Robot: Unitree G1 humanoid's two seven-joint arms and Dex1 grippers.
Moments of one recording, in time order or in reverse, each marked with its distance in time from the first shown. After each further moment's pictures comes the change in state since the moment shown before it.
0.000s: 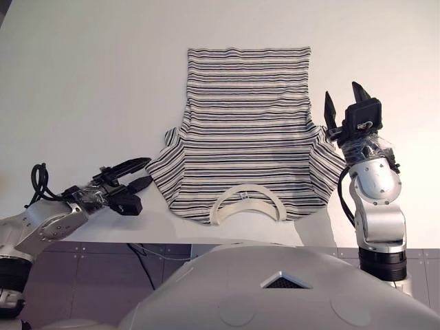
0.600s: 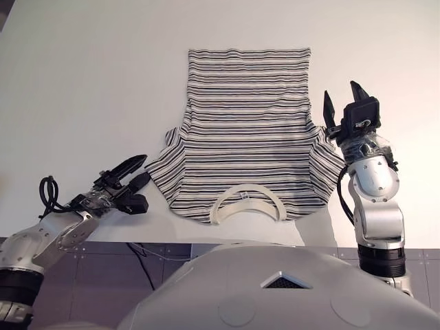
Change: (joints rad) left arm 0.082 -0.050 -0.051 -0.054 0.073 0.206 0.237; right arm -0.020 0.001 0.000 0.036 -0.001 -0.020 0.000
